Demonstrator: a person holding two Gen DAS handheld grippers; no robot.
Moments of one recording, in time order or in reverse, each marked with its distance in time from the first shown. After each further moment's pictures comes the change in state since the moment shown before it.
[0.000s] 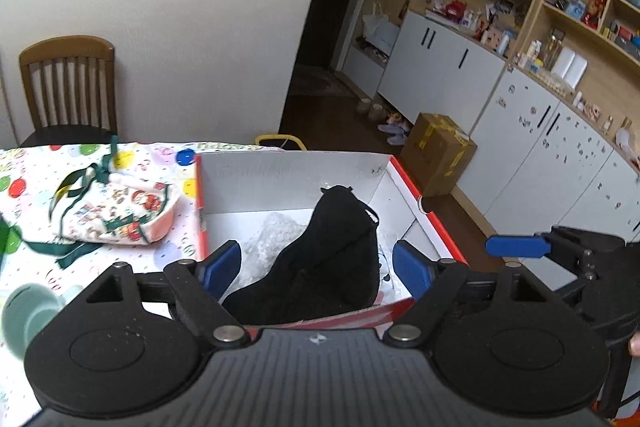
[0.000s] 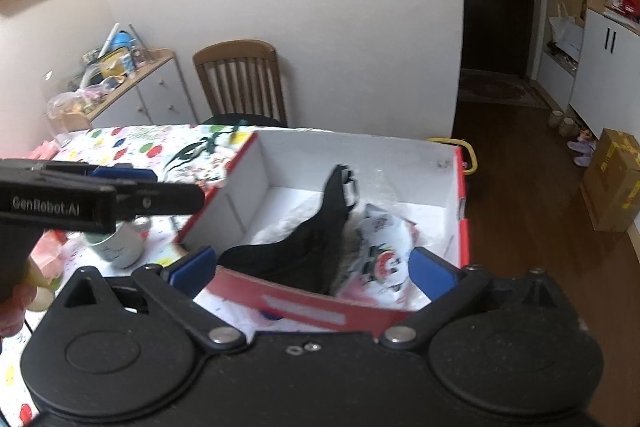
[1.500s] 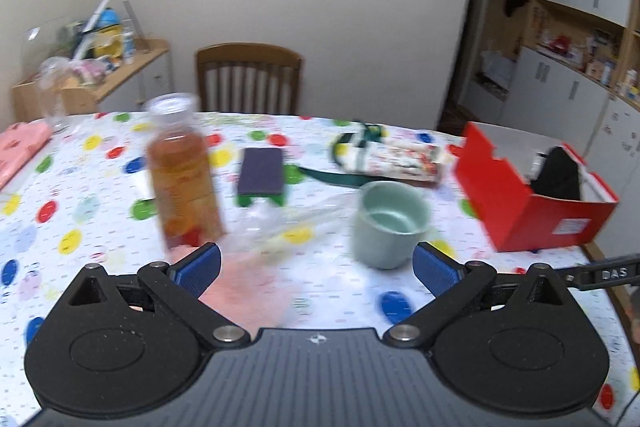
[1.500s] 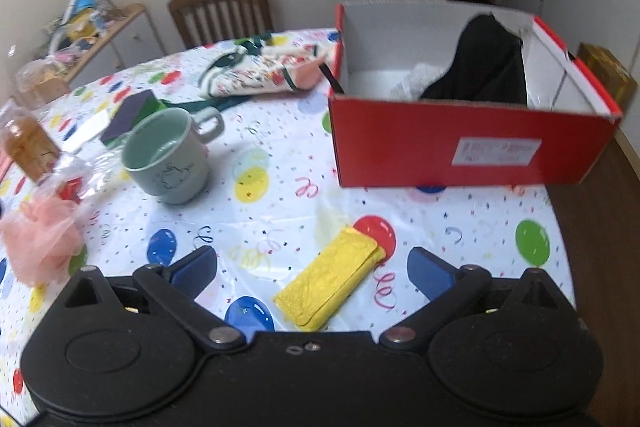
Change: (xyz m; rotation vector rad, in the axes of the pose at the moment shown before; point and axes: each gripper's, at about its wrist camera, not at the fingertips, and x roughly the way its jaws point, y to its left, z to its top) left arm -0.177 0.237 -0.138 -0.070 -0.128 0.347; right arm 0.076 0.175 -0.082 0.192 0.149 -0.139
